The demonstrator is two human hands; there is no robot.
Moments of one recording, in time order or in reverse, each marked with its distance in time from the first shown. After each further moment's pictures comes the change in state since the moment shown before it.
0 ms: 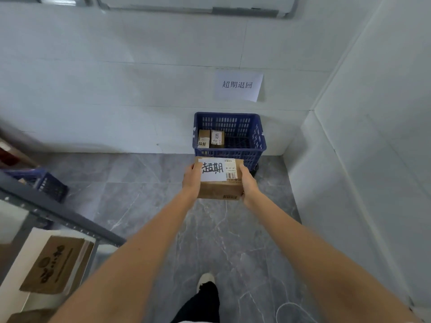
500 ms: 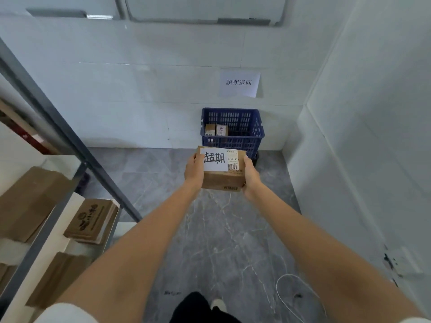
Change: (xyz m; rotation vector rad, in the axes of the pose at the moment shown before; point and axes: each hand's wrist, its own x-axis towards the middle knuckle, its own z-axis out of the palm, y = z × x) left_hand -0.208 -0.054 -0.051 0.004 0.051 0.155; right_hand -0.188 0.097 -0.039 0.058 -0.044 -0.087
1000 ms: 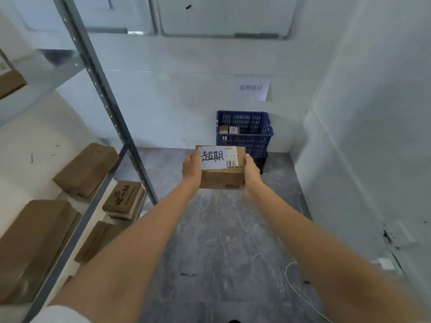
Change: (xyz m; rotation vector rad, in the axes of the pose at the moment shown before) left_hand -0.155 -0.021 -0.118 -0.082 0.081 0.040; right_hand -0.179 0.078 0.034 -0.009 -0.011 -0.095
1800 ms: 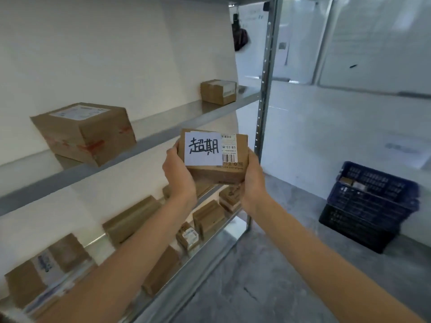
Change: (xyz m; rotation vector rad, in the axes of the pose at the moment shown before) left_hand -0.333 0.059 -0.234 -0.548 0.879 0.415; right_hand -0.316 0.063 0.132 -0.048 -0.793 -0.134
